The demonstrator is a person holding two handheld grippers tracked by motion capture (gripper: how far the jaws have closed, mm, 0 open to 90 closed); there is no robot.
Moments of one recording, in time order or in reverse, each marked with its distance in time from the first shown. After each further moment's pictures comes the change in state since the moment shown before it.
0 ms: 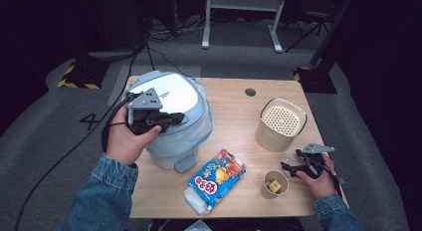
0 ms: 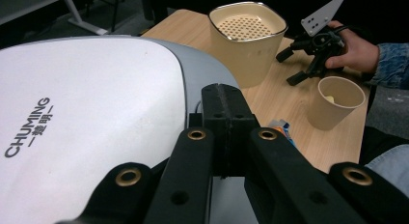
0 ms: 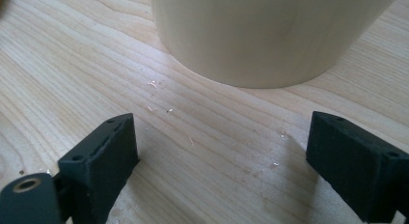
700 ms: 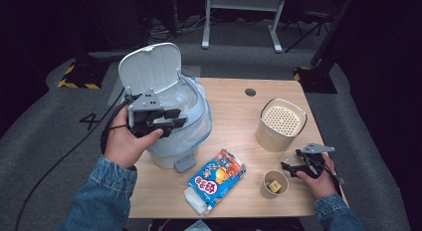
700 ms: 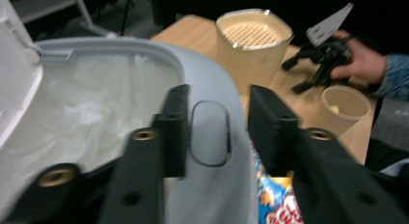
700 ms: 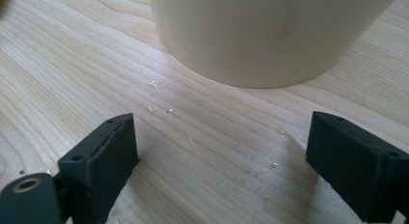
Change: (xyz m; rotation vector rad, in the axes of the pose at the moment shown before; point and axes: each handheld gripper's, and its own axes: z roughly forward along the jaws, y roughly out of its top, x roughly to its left) left arm -0.006 -0.005 -0.003 -0.060 0.014 -0.022; right arm 0.000 0.000 0.000 0.000 0.001 0.000
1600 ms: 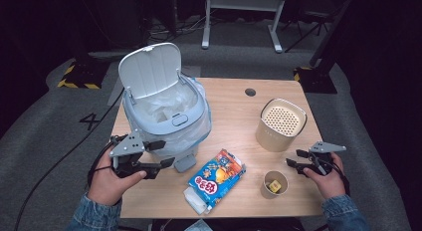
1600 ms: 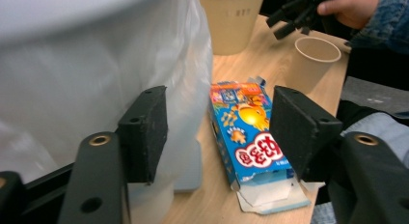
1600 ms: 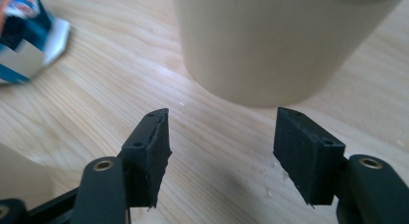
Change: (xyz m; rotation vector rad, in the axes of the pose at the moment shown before) left arm -0.020 -0.097 -0.013 0.014 -0.057 -0.028; right arm 0.008 0.019 -0.038 -0.043 0.035 0.013
